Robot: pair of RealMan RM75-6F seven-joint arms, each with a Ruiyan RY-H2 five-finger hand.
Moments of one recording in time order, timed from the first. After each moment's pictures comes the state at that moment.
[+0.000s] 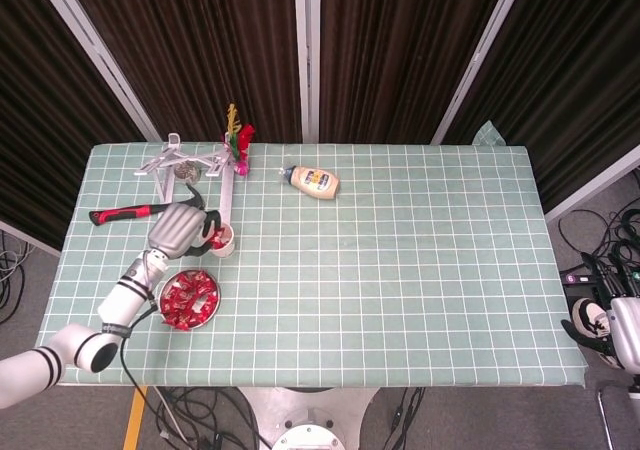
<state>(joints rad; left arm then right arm) -0.72 -1.44 -0.17 -1.26 1.34 0.89 -0.01 0.06 -0.96 0.06 -1.64 -1.51 1.48 0.18</state>
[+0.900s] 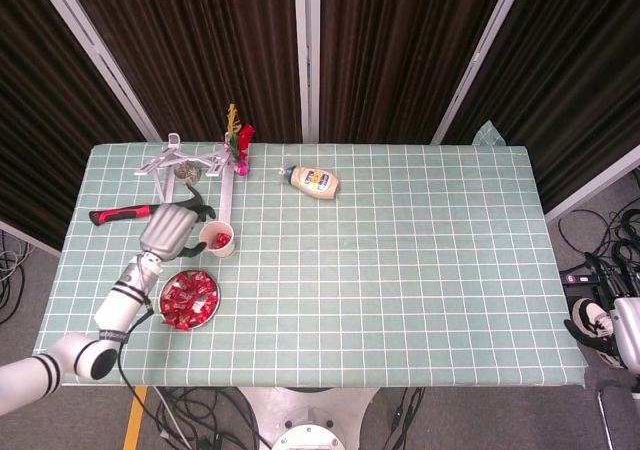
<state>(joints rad) -0.68 -1.42 -0.15 -1.33 1.28 0.99 0.11 0.06 -0.96 0.06 -1.63 -1.51 1.47 0.19</state>
